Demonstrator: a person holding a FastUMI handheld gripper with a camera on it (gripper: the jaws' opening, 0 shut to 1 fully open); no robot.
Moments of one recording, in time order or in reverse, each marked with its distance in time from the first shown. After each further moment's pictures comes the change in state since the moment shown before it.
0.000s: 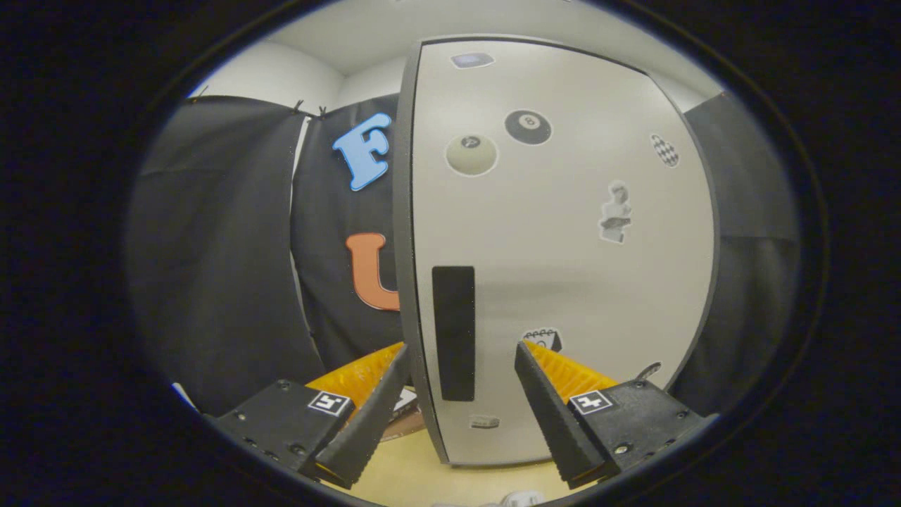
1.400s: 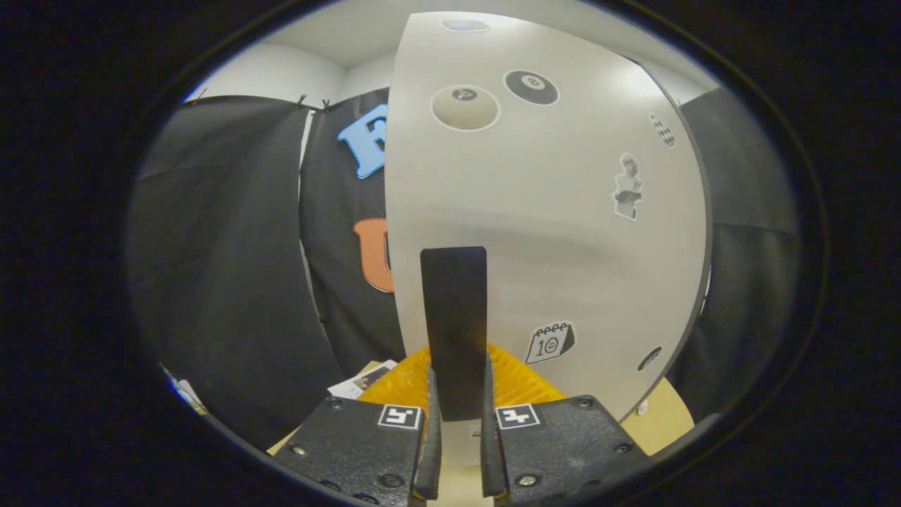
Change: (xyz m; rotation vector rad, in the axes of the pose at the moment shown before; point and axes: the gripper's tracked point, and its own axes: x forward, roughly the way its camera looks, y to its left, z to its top) arm -0.017 -0.007 -0.013 0.008 0.058 0.061
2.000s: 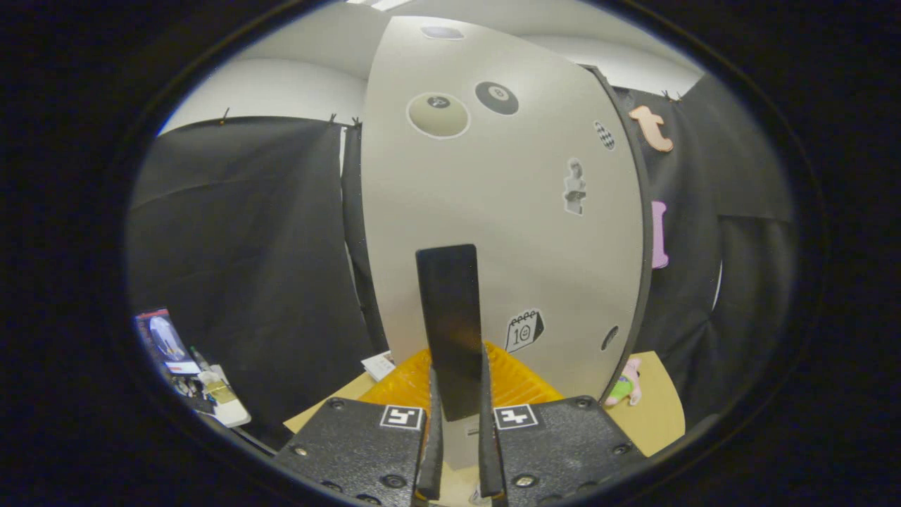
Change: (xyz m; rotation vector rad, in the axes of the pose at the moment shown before) arm -0.069 -0.040 -0.009 0.011 0.011 0.183
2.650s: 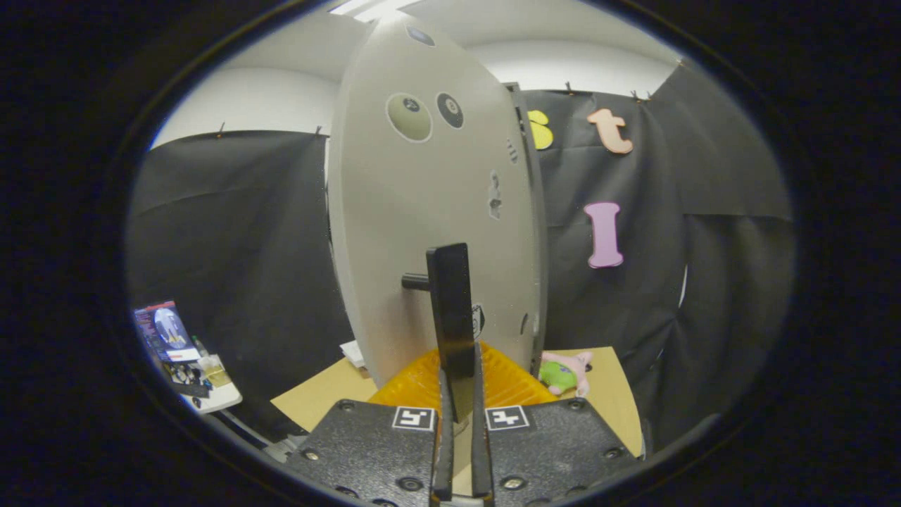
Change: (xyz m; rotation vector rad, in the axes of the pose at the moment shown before) arm -0.051 -0.078 0.000 0.019 -0.023 -0.097
